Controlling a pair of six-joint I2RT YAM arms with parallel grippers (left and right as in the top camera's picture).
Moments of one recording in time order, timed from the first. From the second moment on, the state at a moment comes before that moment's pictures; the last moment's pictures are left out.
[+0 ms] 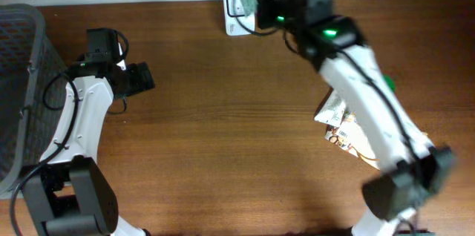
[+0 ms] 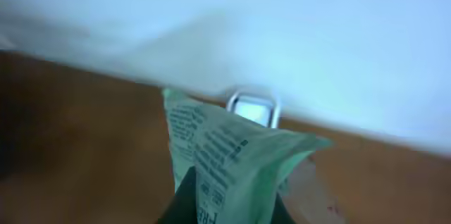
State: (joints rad) left arm 0.09 1.75 1.37 -0.78 -0.06 -0.23; right arm 0.39 1.89 1.87 -0.43 0.02 0.09
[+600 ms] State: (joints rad) left arm 0.09 1.75 1.37 -0.78 -0.06 -0.23; right arm 0.43 2.43 1.86 0.44 0.35 -1.10
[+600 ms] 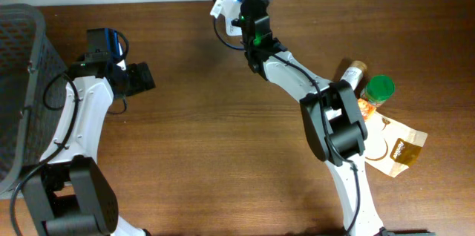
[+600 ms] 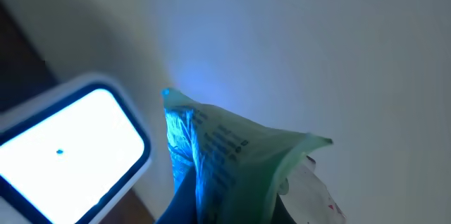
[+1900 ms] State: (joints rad) left arm 0.09 1.75 1.37 -0.78 -0.06 -0.23; right arm 0.29 1.69 1.85 -1.35 0.21 0.40
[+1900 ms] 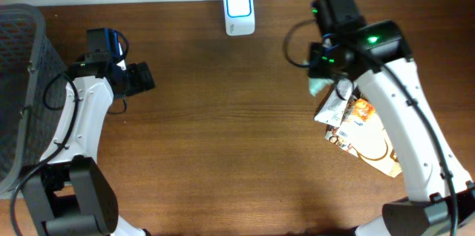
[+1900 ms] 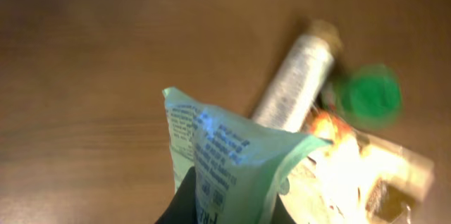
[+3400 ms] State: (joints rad) left arm 0.09 1.75 1.37 -0.78 -0.06 -0.23; right arm 0.14 1.10 1.85 -1.69 -0.13 0.16
